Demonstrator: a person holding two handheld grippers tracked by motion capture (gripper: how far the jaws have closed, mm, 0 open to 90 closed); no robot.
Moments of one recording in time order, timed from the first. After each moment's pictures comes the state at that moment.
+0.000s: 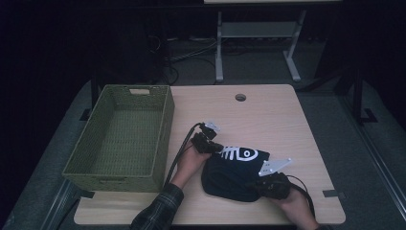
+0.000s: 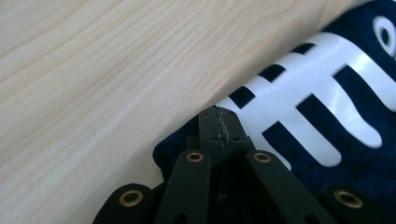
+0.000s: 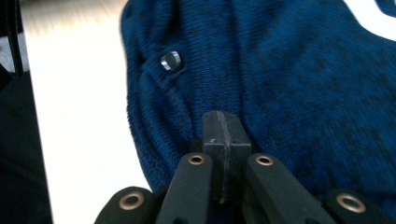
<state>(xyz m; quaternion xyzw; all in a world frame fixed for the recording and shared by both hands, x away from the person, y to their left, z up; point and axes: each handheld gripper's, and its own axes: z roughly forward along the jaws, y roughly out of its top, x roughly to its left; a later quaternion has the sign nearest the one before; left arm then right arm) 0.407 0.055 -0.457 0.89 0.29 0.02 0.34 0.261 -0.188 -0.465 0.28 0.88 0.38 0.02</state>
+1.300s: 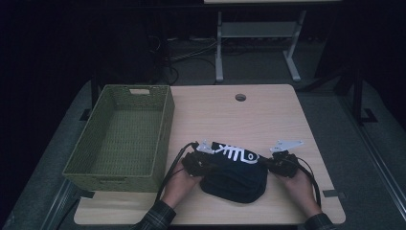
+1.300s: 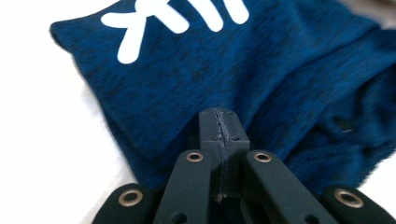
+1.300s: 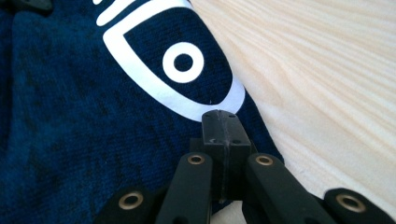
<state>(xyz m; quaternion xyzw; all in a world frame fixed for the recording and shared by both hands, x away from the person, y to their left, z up) 0.326 0.080 -0.444 0.91 0.27 0.04 0.33 0.319 -0.228 -0.466 0.38 0.84 0.37 0.11</state>
